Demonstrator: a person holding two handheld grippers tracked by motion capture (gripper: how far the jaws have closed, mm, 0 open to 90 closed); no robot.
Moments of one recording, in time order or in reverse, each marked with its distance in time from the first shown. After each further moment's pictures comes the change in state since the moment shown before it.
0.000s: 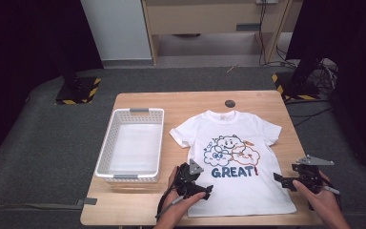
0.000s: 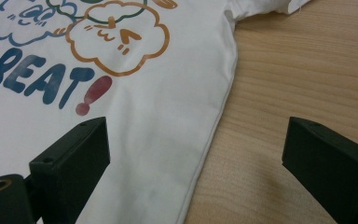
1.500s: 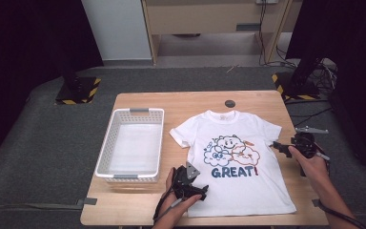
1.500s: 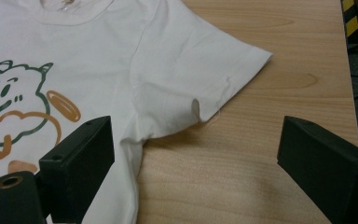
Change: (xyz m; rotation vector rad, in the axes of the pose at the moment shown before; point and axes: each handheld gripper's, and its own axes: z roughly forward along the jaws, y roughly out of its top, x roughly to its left) left arm 0.007 -0.020 0.013 -0.024 0.084 0.024; right arm -0.059 0.069 0.056 -0.046 -0.081 0.121
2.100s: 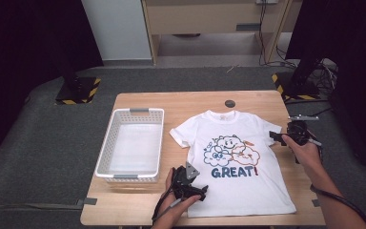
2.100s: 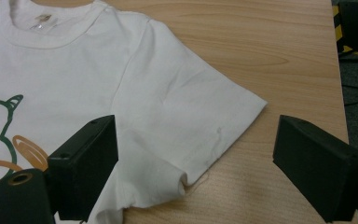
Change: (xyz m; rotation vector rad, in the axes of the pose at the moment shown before) left arm 0.001 -0.001 -0.001 -0.001 -0.007 0.004; right arm 0.001 0.035 0.028 0.025 -0.054 -0.035
